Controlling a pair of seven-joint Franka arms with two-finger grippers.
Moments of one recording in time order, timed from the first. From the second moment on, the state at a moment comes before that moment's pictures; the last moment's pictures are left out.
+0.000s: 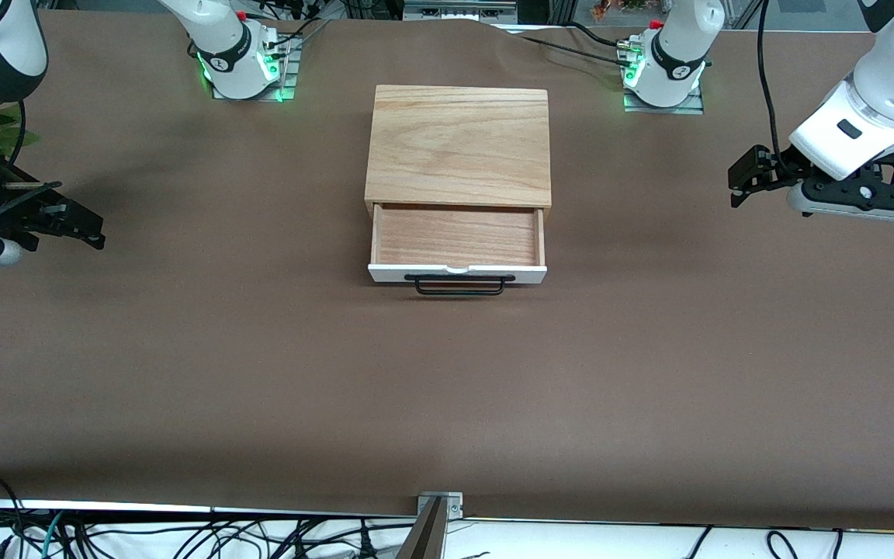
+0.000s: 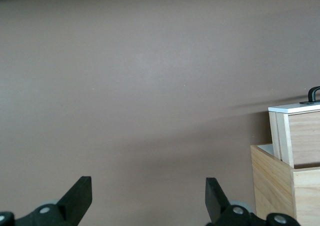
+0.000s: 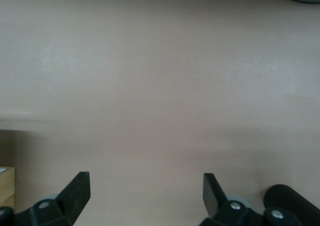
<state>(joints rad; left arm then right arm) -0.08 0.00 -0.08 -1.64 0.03 1.66 -0.04 0.00 0.11 0.00 -1.63 -0.04 1.80 -0.04</state>
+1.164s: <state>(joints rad) -0.08 0.04 -0.09 -1.64 0.01 1.66 -0.04 0.08 0.19 0.01 -1.63 0.09 1.89 -0.04</state>
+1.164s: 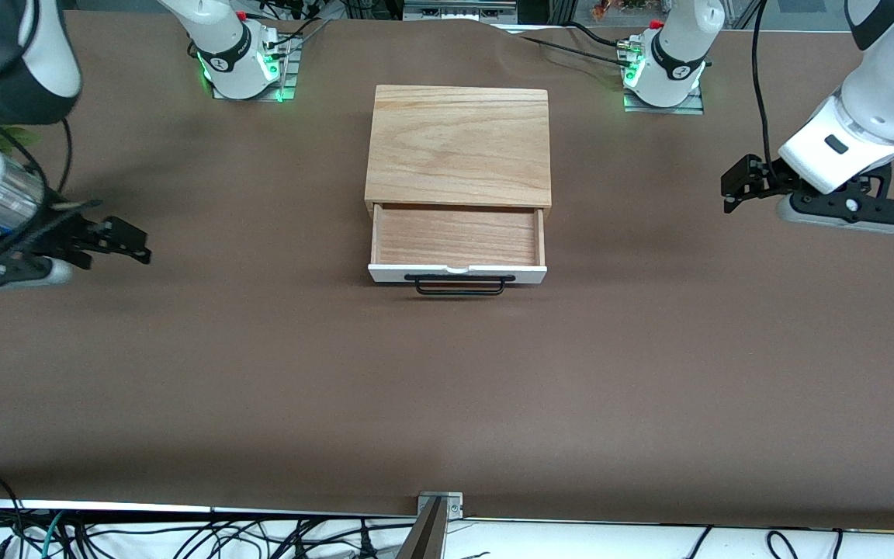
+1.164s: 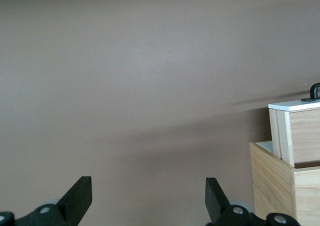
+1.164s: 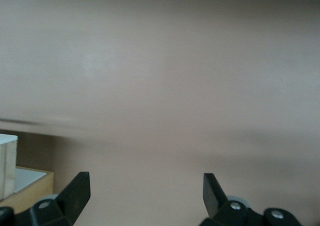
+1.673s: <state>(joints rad) -0.12 0.22 -0.10 -1.53 -0.11 1.74 -0.04 0.23 0.32 0.02 -1.63 0.18 2.02 -0.03</state>
